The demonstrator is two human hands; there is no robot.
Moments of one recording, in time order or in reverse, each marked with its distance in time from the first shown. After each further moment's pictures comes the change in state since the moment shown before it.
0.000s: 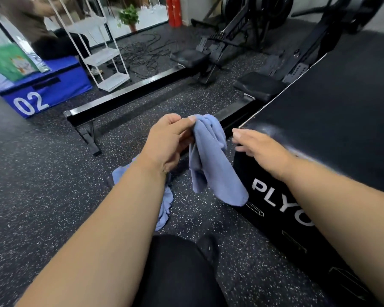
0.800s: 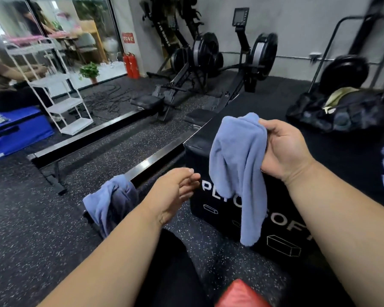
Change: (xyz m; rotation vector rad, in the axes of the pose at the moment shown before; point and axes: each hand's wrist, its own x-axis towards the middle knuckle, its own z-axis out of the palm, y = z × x) left_hand -0.221 -0.013 0.101 0.071 -0.191 -0.266; right_hand -0.273 -0.094 -0.094 1.143 -0.015 -0.191
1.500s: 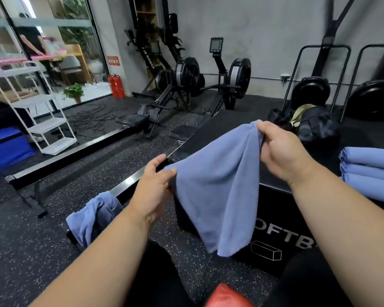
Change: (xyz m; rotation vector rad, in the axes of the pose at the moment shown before) left_hand -0.020 0.019 0.021 -0.109 -0.024 0.266; right_hand -0.045 -0.047 -0.009 -0.472 0.348 -0.295
